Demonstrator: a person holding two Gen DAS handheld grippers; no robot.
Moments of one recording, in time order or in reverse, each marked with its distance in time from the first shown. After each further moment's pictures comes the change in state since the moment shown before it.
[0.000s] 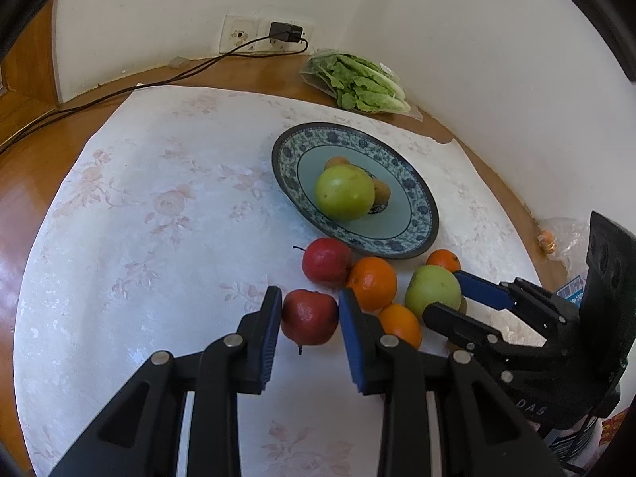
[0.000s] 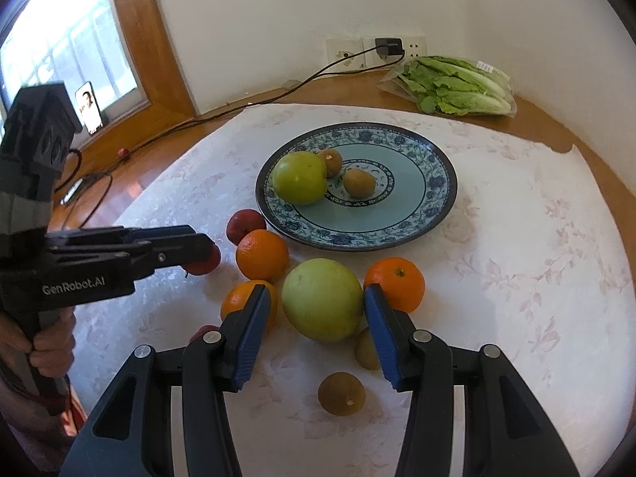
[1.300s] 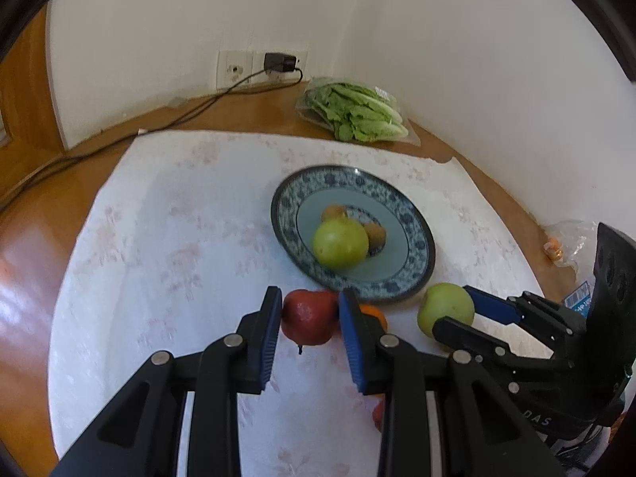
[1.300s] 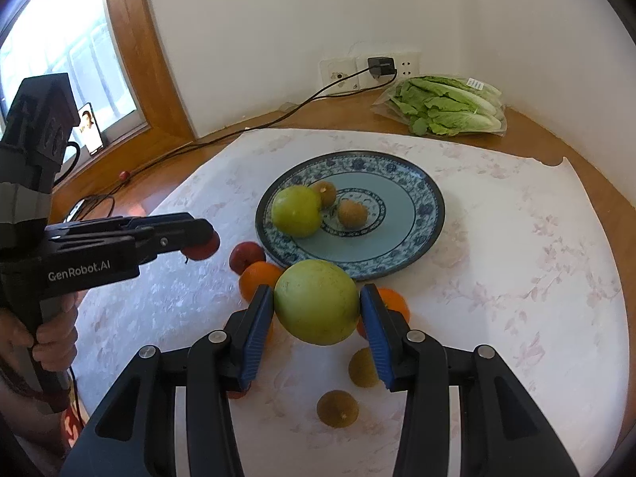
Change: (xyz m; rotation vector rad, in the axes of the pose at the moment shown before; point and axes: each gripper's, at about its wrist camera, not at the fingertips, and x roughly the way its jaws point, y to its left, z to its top) left arm -0.017 -0.014 0.030 0.065 -0.076 0.056; right arm -0.015 -0.008 0.015 0.040 -0.062 0.012
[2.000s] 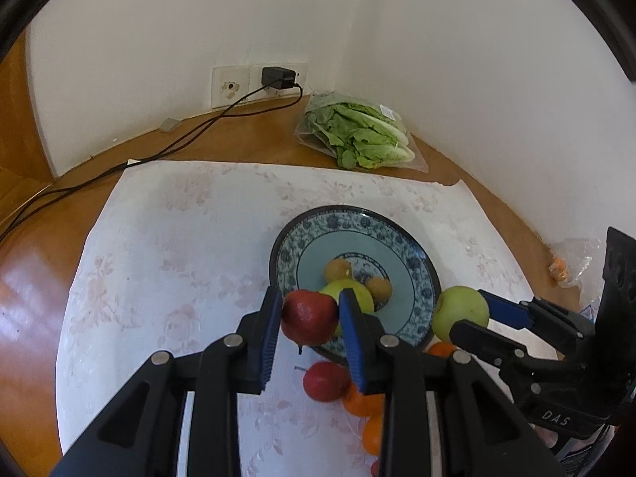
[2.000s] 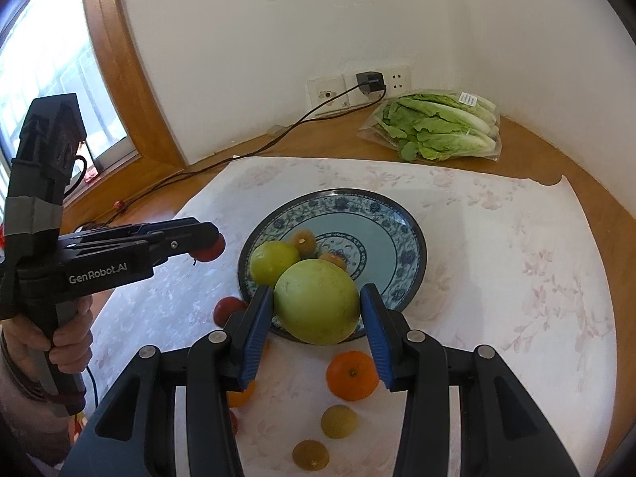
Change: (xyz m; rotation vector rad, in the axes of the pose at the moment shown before) left arm 0.020 0.000 0.045 0.001 -0.014 0.000; right arm 0.004 -0.024 0.040 0.037 -0.020 0.011
